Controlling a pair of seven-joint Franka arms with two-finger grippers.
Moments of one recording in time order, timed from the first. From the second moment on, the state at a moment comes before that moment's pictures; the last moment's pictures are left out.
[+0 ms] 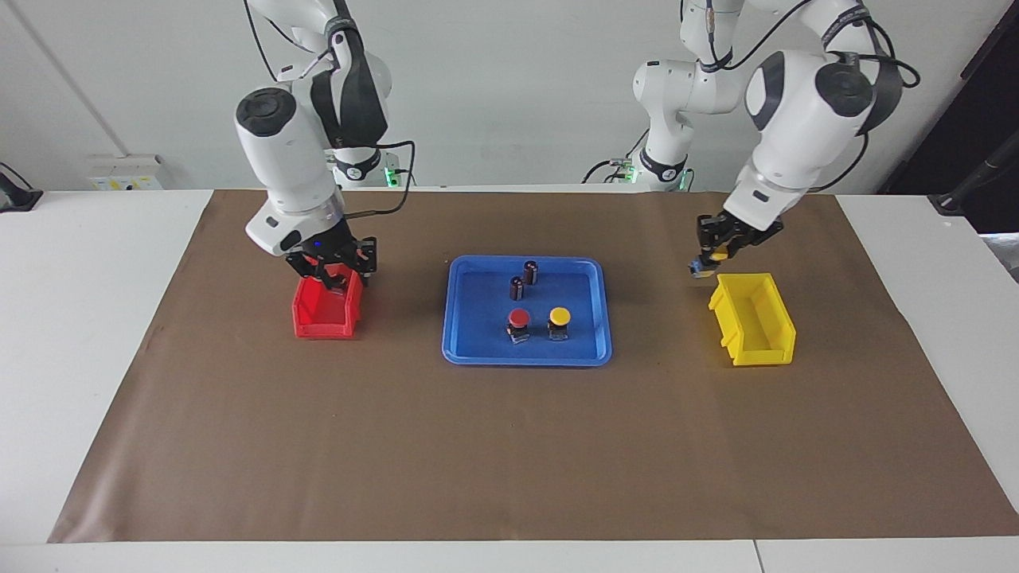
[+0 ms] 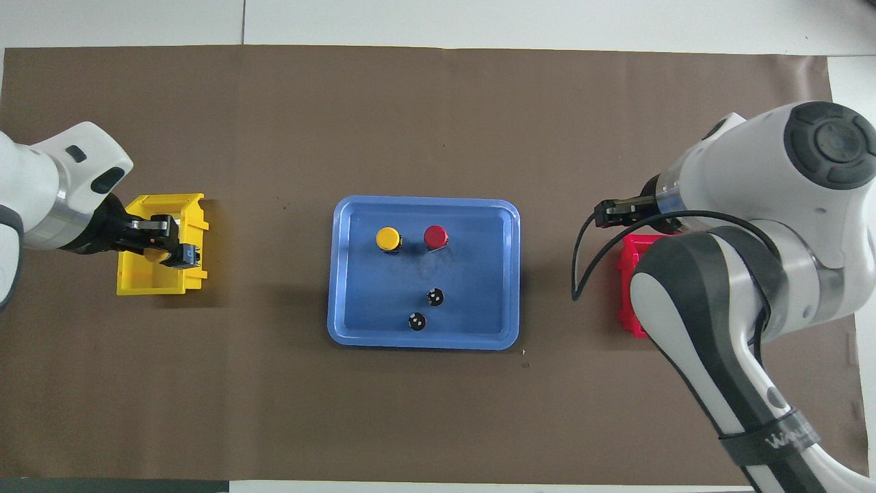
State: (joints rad) left arm -0.19 -0.07 0.08 -1.92 -0.03 1.76 -0.05; right arm 0.30 0.07 -0.02 -1.85 0.02 1.97 0.25
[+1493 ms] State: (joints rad) left arm -0.04 -0.01 0.07 -2.21 0.00 2.21 0.12; right arm 0.62 0.42 -0.02 -1.68 0.02 2.20 0.60
